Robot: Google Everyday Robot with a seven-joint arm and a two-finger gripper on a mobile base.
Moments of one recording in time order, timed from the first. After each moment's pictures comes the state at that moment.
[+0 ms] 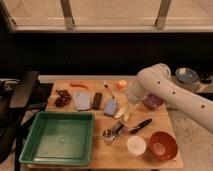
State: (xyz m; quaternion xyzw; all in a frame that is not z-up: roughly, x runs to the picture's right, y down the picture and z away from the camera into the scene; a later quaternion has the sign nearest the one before) arm 0.106 0.070 0.734 -0.20 -0.19 -0.11 0.96
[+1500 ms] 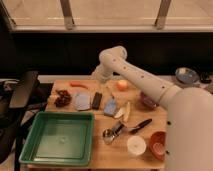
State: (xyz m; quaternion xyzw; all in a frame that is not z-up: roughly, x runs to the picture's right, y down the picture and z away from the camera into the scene) arm -0.055 -0.029 0.855 -0.19 -0.23 -0.21 0.93
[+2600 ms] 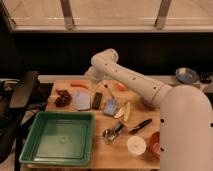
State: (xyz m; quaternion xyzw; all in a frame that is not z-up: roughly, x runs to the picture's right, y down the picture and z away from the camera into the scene) arm -0.082 -0.038 0.871 -0.14 -0.22 -0.20 0.94
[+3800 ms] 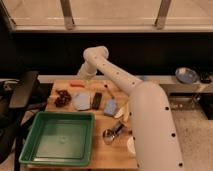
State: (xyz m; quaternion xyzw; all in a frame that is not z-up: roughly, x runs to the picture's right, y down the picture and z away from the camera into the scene) arm -0.134 -0.046 0.920 -0.20 -0.26 -0.21 0.92
